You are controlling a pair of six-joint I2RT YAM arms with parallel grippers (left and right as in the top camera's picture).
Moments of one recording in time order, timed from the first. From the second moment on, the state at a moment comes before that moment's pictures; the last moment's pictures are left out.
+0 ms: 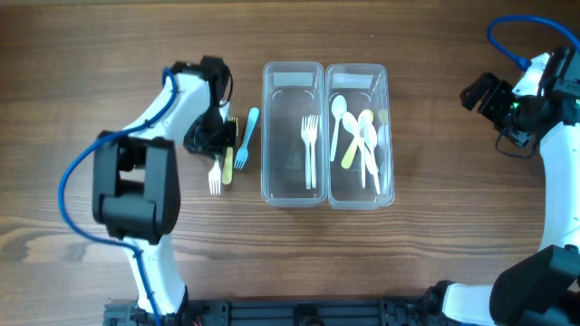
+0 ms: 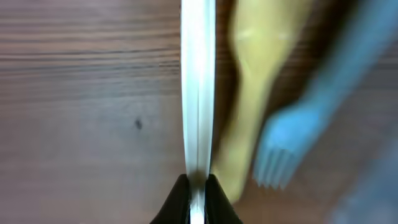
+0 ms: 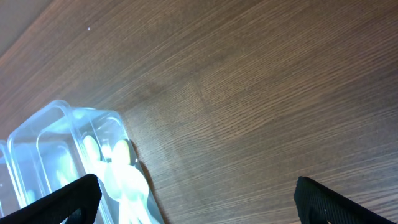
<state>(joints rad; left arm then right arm) -0.20 2.07 1.55 -1.21 0.02 -0.18 -0.35 1.55 1.32 -0.85 -0.25 0.26</state>
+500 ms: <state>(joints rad) -0.53 1.79 1.75 -1.06 0.10 -0.35 -0.35 1.55 1.32 -0.85 -0.25 0.26</state>
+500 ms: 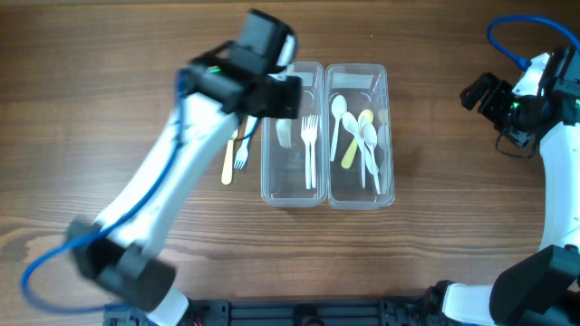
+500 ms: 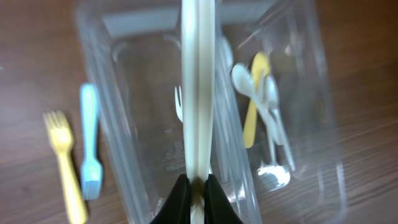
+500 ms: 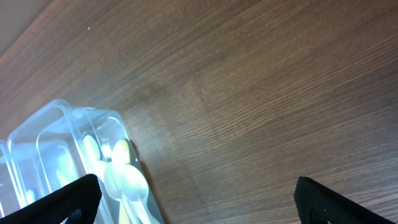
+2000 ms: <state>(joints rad) -0.26 2.12 1.49 -0.99 -0.05 -0.20 -0.35 1.55 1.32 -0.85 -0.25 0.29</state>
